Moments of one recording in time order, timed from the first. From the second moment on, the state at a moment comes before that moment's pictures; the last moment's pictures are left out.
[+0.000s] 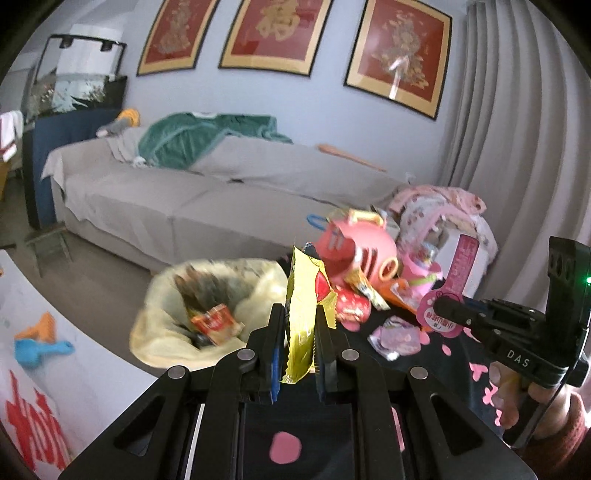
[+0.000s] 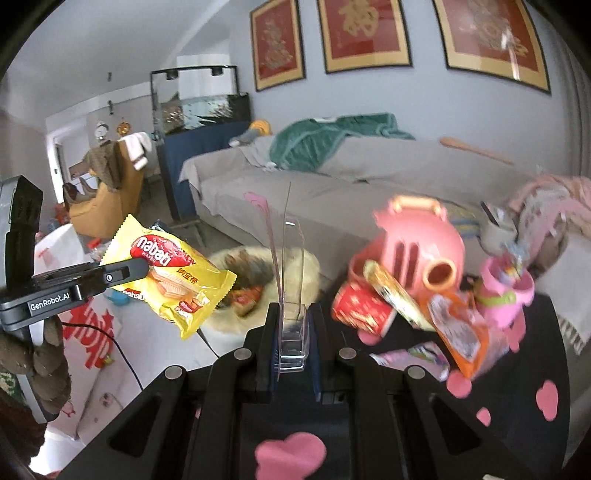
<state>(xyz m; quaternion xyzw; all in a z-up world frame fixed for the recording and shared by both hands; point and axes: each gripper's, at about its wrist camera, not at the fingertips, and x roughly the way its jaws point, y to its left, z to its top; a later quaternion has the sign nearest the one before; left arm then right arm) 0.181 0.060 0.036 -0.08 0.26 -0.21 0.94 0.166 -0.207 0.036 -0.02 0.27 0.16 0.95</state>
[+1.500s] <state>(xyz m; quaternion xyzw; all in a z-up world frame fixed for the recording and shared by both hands) 0.363 0.106 -0.105 -0.16 0.37 -0.17 0.90 0.347 -0.137 -0.041 -0.02 0.37 0.19 0.91</state>
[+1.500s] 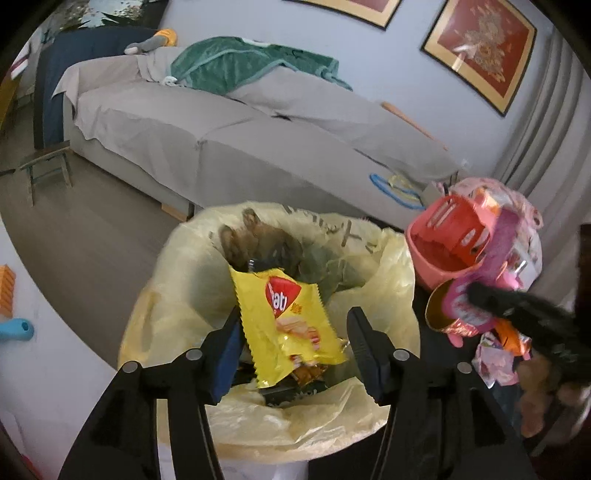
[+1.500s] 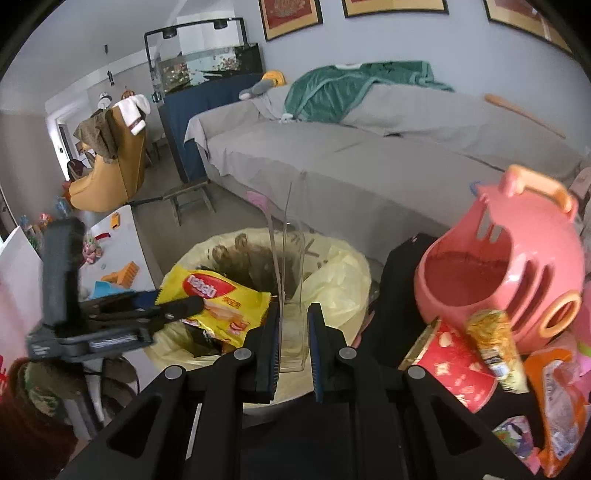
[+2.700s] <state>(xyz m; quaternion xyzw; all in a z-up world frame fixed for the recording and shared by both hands) 0.324 0.192 -0.083 -0.26 0.30 -0.08 0.92 0.391 -0.045 -0.107 -0.11 0.48 0.26 0.83</state>
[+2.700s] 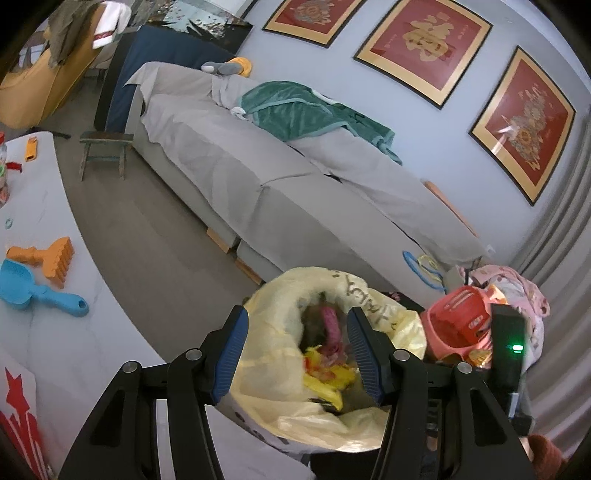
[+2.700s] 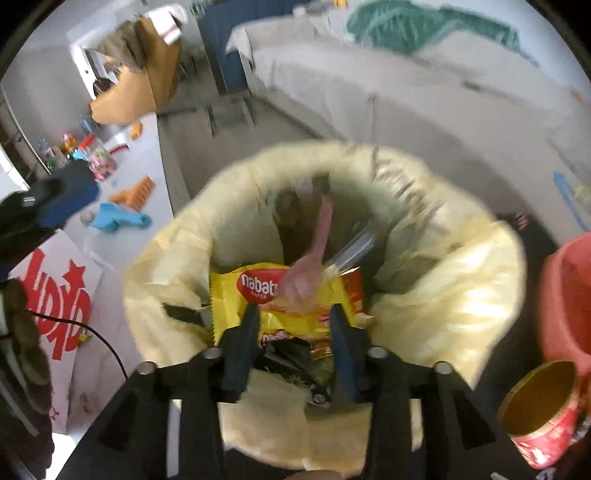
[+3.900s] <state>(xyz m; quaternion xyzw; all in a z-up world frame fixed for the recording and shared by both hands) 0.324 -0.189 -0.116 -0.06 0.45 -0.36 0.82 0.207 -0.430 -0.067 0.12 0.35 0.00 0.93</state>
